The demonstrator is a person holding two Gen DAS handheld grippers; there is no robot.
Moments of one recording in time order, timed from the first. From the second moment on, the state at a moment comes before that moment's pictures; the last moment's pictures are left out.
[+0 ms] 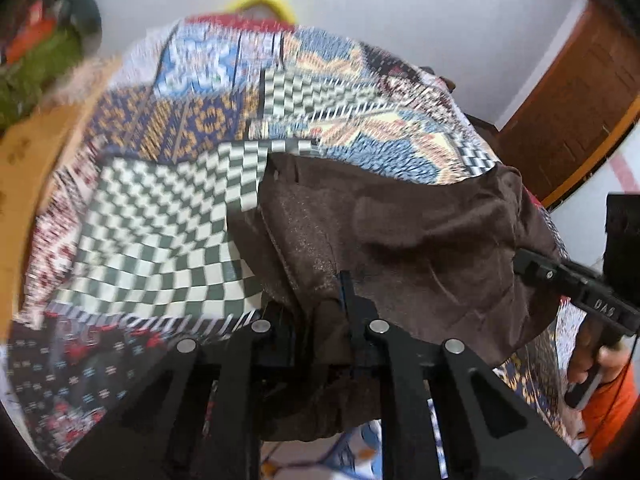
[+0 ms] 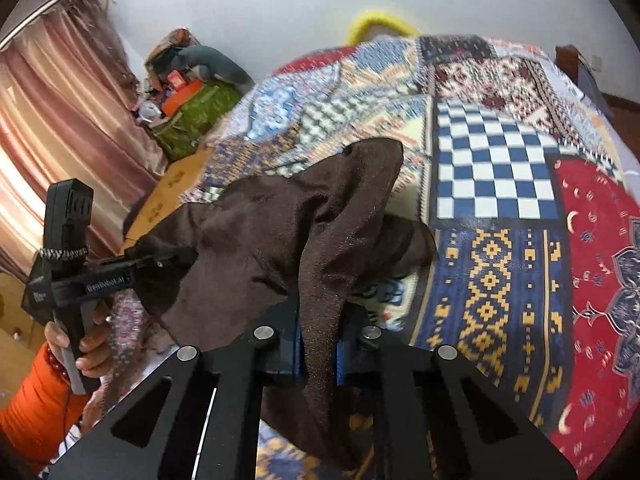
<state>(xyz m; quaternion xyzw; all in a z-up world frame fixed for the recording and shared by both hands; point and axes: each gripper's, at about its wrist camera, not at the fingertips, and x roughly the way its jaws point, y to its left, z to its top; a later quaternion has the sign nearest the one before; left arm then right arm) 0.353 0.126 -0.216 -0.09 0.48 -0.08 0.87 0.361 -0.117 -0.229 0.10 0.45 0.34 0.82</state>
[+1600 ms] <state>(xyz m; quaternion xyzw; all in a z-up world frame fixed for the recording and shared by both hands) 0.152 0.268 -0.203 -0.09 0.47 0.07 0.88 0.221 -0.037 -0.189 -0.04 0.42 0.34 0.84</state>
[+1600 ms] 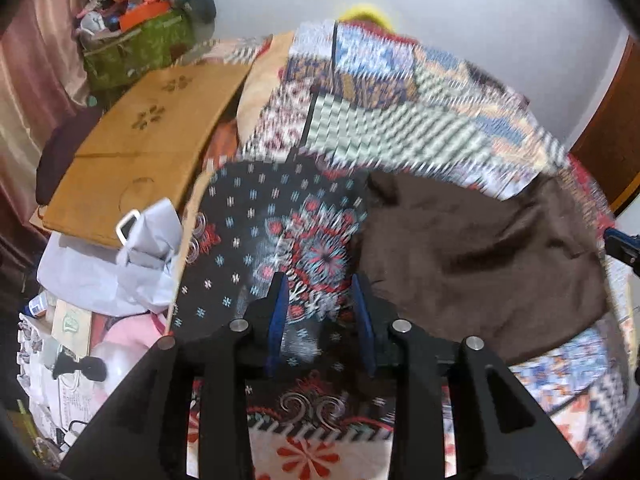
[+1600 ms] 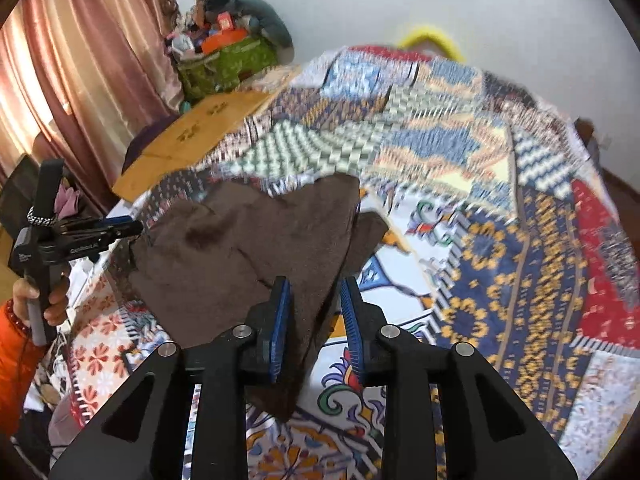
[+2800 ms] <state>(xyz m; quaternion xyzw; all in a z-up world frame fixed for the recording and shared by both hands) 0.181 0.248 -0.165 -0.08 0.41 0.08 0.90 0.247 -0.026 -0.163 0.01 0.39 0.33 0.86</state>
